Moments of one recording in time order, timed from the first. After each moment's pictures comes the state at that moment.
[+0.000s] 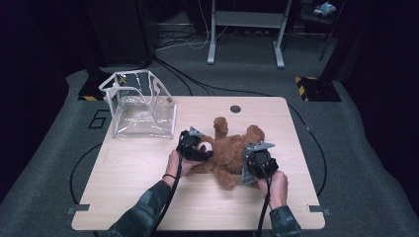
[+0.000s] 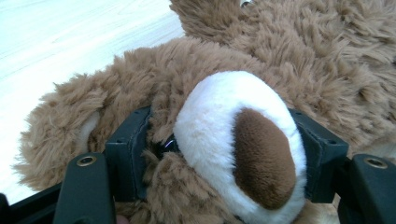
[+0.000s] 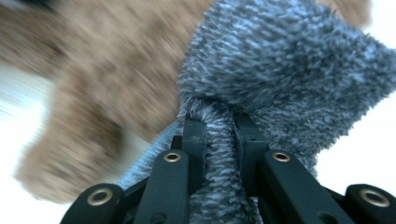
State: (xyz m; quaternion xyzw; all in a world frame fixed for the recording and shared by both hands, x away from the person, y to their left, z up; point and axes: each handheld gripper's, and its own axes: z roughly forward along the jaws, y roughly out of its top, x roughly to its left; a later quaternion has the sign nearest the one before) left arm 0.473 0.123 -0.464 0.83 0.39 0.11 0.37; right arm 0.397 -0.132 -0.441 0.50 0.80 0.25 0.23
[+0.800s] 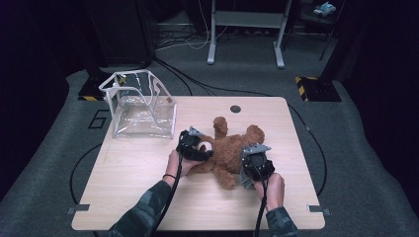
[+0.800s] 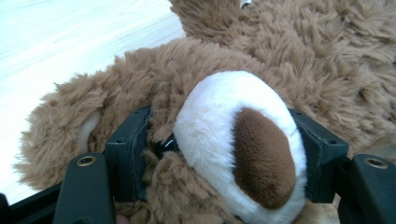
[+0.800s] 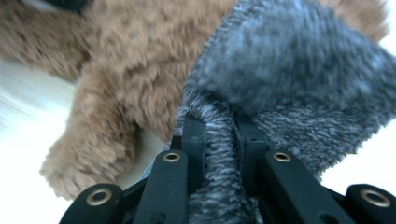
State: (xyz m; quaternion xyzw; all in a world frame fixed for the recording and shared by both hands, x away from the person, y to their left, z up) left arm 0.473 0.123 -0.465 0.83 0.40 0.11 0.38; right arm 0.389 -0.119 -0.441 0.48 0.80 0.27 0.23
